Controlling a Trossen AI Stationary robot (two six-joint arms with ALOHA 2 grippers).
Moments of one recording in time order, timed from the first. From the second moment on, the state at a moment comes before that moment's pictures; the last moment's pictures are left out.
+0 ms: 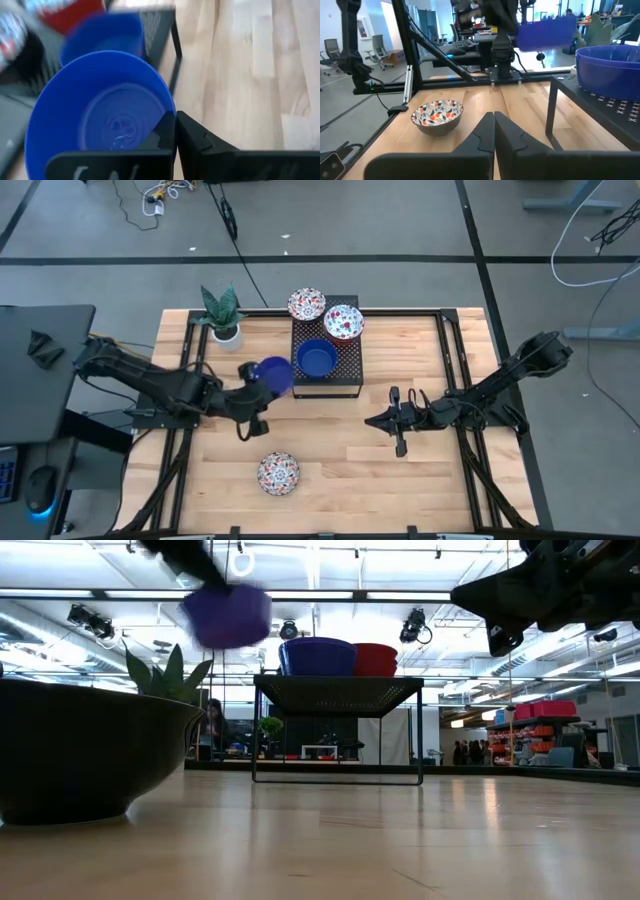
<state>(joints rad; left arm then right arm) -0.35 1.18 1.00 -0.59 -0.60 -0.27 0.47 1.30 0.23 1.04 0.42 0.09</state>
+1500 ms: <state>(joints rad) 0.00 1.58 1.39 -0.59 -0.36 0.06 0.47 1.30 0.23 1.06 0.42 0.09</state>
